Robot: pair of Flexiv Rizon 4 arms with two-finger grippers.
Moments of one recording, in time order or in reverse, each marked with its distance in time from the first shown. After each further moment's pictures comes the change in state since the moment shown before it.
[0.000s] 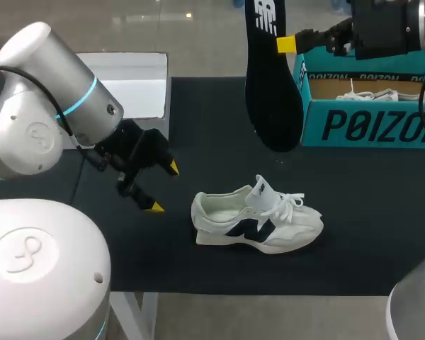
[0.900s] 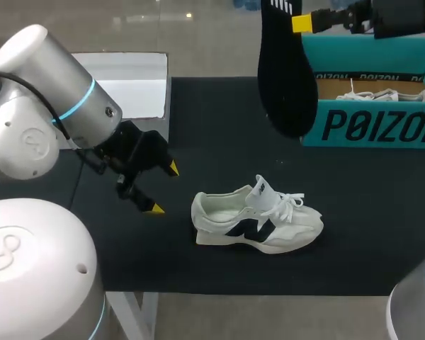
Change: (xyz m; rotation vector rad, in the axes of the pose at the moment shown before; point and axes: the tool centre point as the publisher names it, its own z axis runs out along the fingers) left arm 0.004 -0.002 0.000 0.008 -0.012 0.002; right arm 0.001 0.024 -0.026 -0.010 -0.038 0.016
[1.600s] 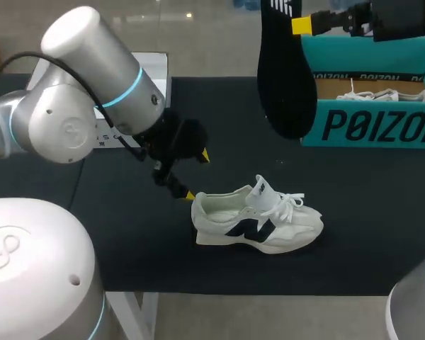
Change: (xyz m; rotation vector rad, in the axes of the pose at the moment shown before) left arm -0.042 -0.056 0.020 -0.088 -0.034 0.032; right arm 0.000 -0.002 0.001 -0.006 0.002 0.000
